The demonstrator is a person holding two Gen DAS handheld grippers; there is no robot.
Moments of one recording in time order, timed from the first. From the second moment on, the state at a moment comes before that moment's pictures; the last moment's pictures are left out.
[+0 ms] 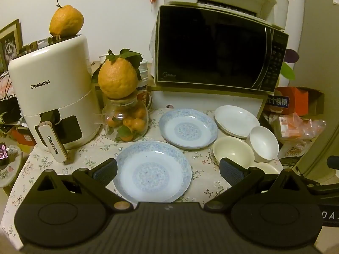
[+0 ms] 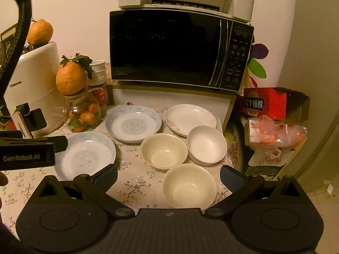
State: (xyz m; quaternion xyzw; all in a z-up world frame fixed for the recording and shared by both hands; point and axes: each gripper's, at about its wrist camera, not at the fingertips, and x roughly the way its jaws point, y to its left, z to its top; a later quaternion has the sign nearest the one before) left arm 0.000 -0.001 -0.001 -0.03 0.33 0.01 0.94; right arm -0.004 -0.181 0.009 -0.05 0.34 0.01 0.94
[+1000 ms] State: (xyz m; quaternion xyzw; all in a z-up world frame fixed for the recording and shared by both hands) left arm 0.005 0.001 -0.004 -0.04 0.33 0.00 0.94; right arm 0.001 -0.174 0.002 -0.04 0.34 0.02 0.94
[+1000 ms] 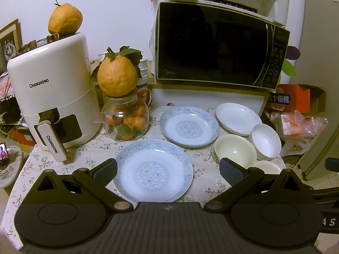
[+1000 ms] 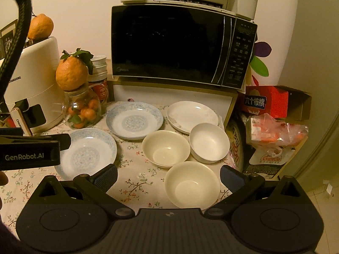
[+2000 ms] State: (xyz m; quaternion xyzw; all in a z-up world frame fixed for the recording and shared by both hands) left arm 0.072 0.096 -0.050 -0.12 0.41 0.08 0.90; right arm 0.077 -0.128 -0.039 0.05 0.44 0.08 0.89
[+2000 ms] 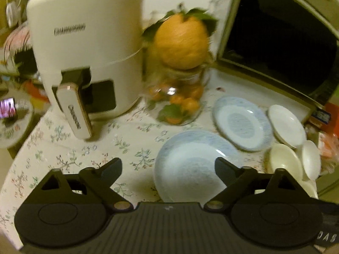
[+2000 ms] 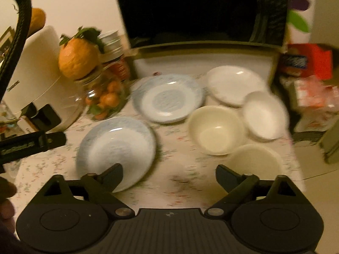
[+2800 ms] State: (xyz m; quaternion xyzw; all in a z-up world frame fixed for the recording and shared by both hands) left arm 0.125 0.117 -0.144 -0.18 0.47 0.04 0.86; right arm 0.161 -0.092 -0.140 0.08 0.54 0.08 0.83
